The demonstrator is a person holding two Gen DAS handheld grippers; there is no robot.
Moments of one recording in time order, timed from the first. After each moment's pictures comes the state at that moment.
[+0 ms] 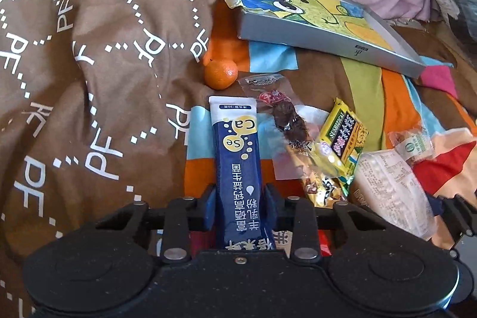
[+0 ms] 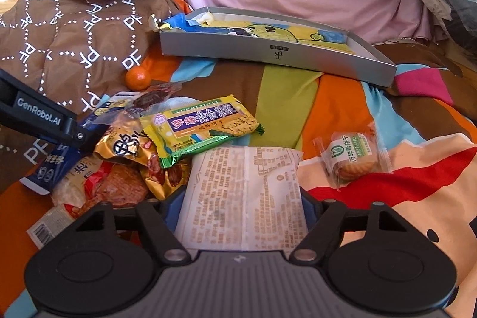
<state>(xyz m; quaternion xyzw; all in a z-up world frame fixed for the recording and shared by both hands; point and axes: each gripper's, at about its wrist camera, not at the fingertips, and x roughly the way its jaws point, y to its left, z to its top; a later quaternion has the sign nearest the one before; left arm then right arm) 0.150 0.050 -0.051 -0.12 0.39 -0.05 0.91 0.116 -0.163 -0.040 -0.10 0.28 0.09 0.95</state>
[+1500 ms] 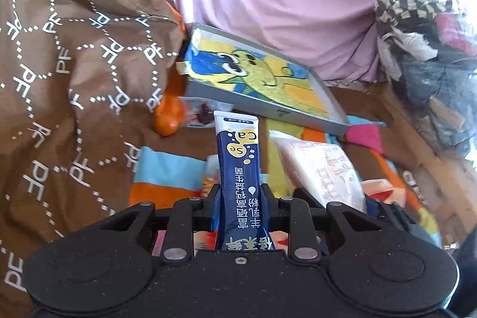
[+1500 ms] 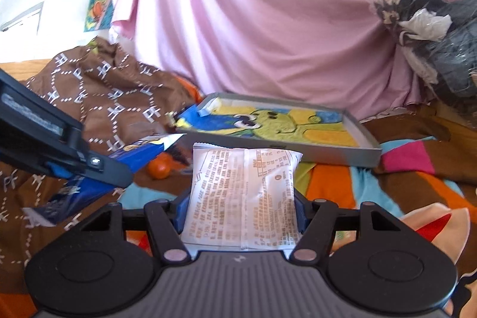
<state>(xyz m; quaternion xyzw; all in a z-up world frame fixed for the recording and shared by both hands) 0.089 0.035 0.023 -0.21 0.30 -0.11 0.92 0.085 -0.164 0.021 -0.07 0.14 0.11 0.98</state>
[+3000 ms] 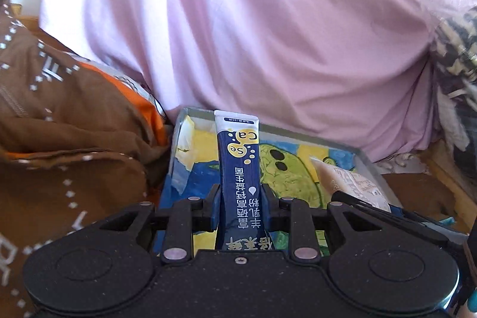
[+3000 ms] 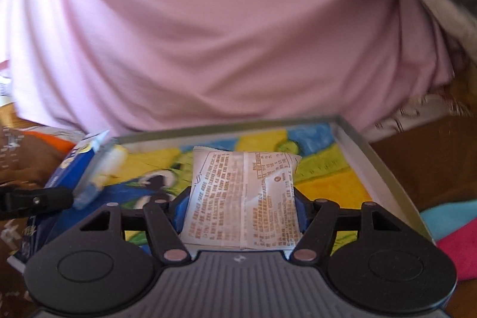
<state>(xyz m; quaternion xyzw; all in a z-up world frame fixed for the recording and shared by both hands) 0.339 0.032 0.047 -0.17 0.22 -0.07 0.96 0.372 -0.202 0.056 0.03 0.21 0.05 0.98</state>
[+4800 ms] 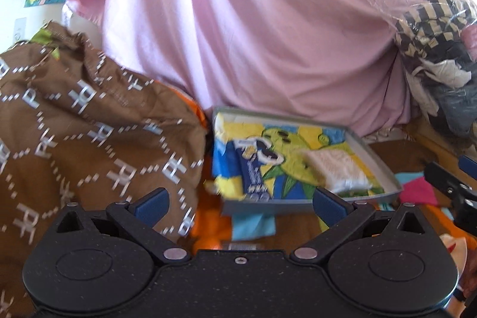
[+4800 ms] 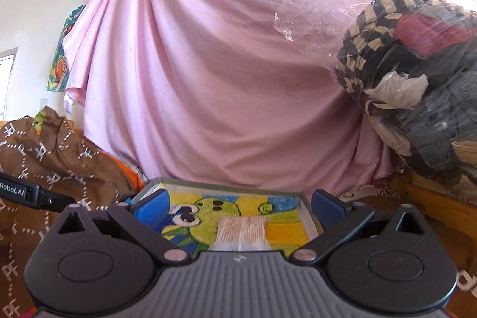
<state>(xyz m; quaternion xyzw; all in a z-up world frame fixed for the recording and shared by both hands) 0.182 0.045 0.051 -0.11 0.19 -0.04 0.97 0.152 -0.220 0.092 -0.06 0.02 0.07 1.00</state>
